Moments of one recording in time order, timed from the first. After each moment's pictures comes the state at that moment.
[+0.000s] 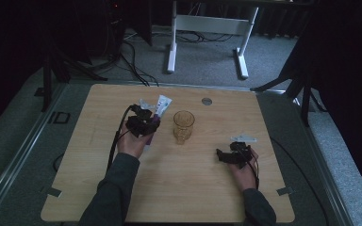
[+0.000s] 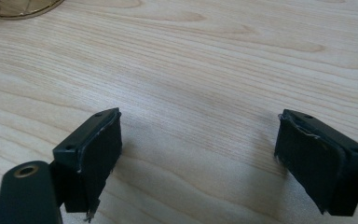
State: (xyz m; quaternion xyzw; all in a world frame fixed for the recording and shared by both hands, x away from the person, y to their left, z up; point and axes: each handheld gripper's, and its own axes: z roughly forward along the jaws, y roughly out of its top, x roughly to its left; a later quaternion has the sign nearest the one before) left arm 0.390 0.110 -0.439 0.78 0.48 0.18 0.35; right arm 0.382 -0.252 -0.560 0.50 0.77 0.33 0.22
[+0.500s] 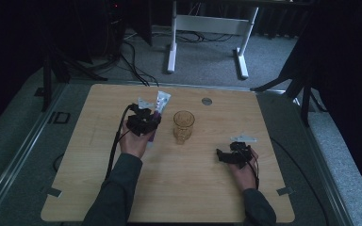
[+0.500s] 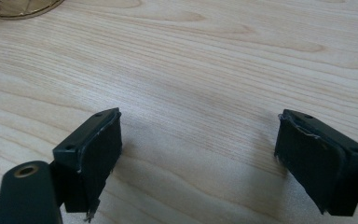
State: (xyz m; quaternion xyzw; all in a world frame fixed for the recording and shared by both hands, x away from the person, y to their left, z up) left arm 0.392 0.110 -0.439 0.76 0.49 0.20 0.39; right arm 0.382 -0.252 -0.560 0.50 0.77 0.33 0.22
